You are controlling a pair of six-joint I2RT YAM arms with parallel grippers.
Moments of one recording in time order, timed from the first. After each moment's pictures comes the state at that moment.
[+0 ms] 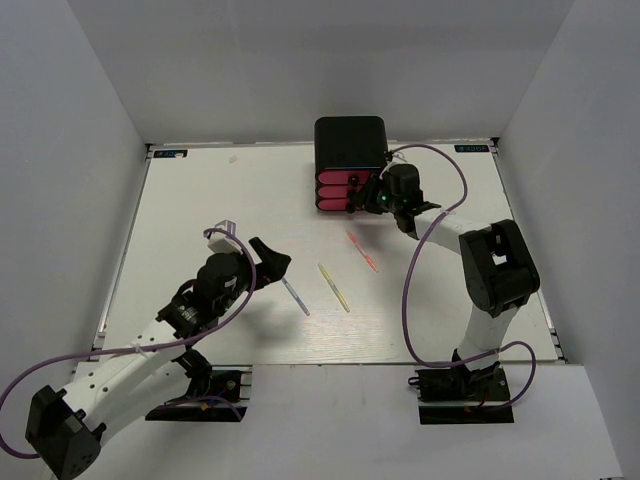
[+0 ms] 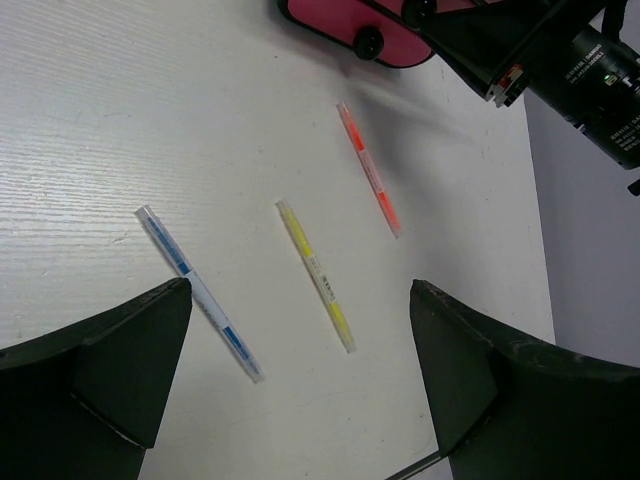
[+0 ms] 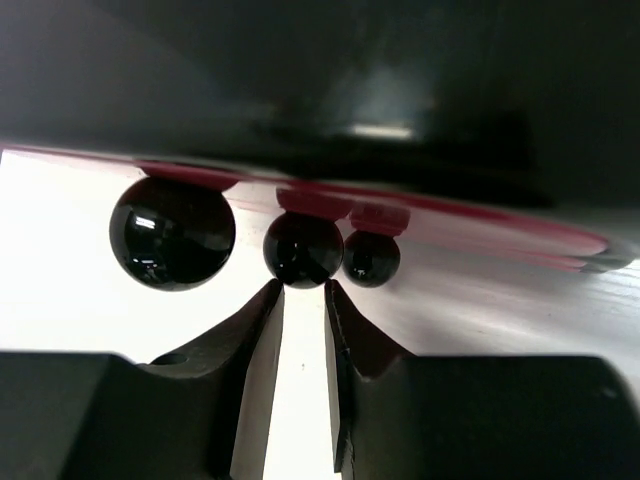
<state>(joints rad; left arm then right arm) -0.68 0.74 0.47 -0.12 -0.23 -0.85 0.40 1.83 1.11 0.26 -0.20 0.54</state>
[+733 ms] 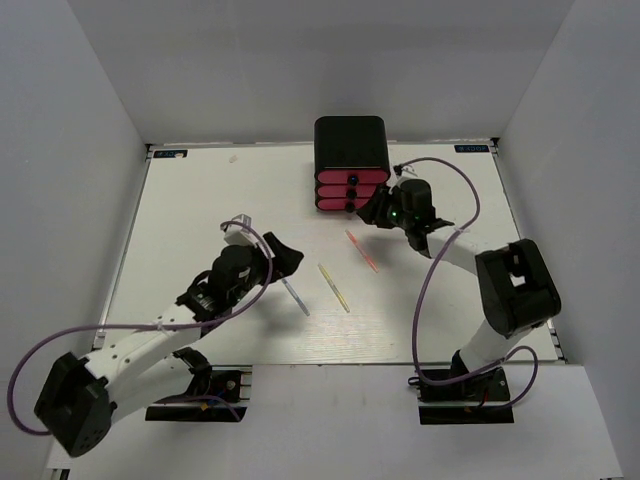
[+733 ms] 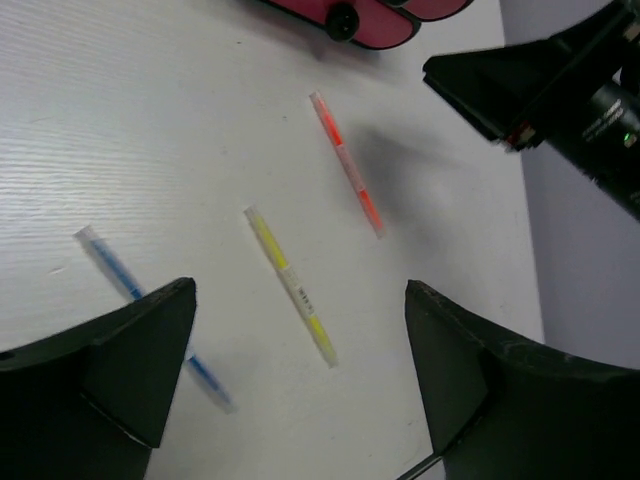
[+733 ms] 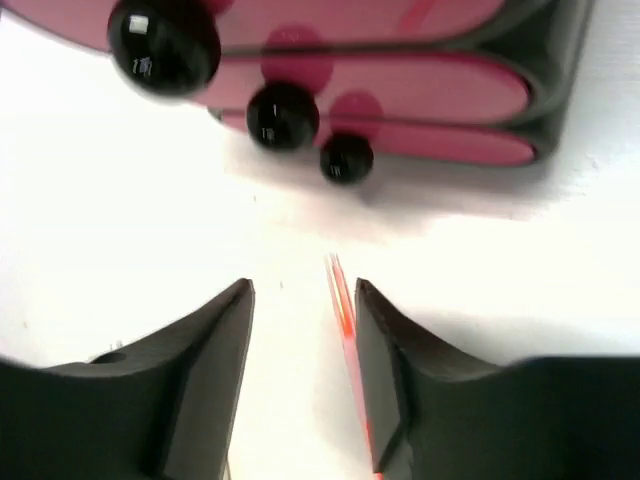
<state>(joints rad) -0.68 0.91 0.47 0.06 -0.17 -0.85 0.39 1.68 0.92 0.30 -0.20 0.49</state>
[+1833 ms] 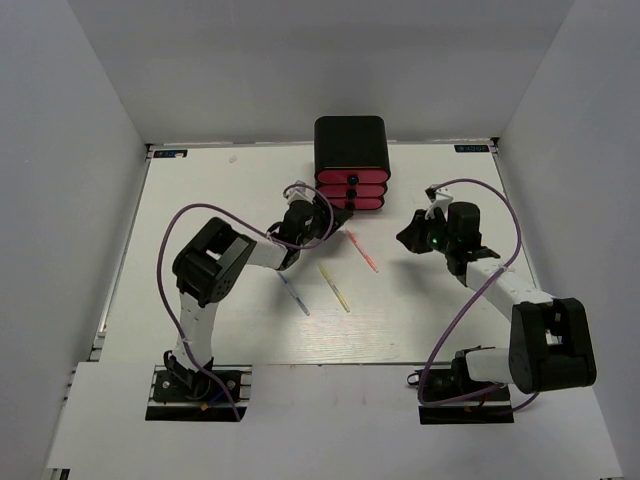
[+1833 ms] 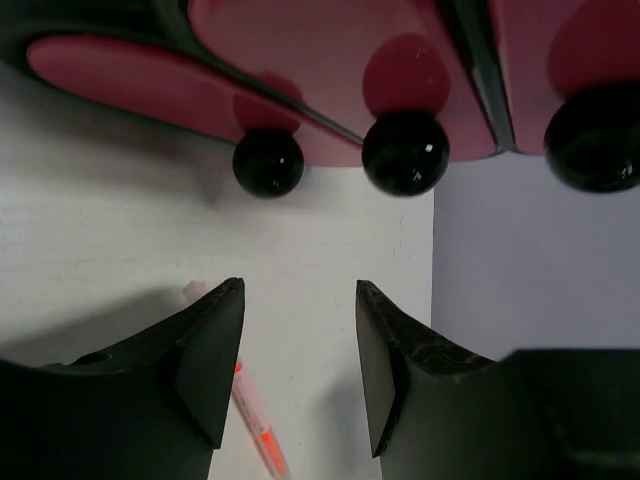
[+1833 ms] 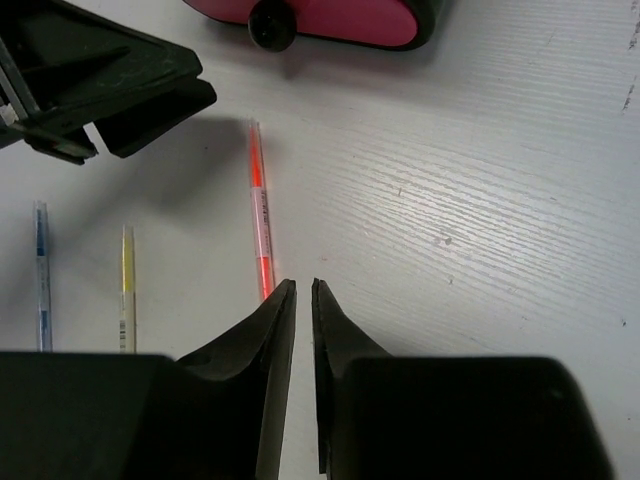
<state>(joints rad) -0.63 2.06 1.02 0.73 0.02 -1.16 0.16 1.30 0.62 0.15 -0.44 0.17</state>
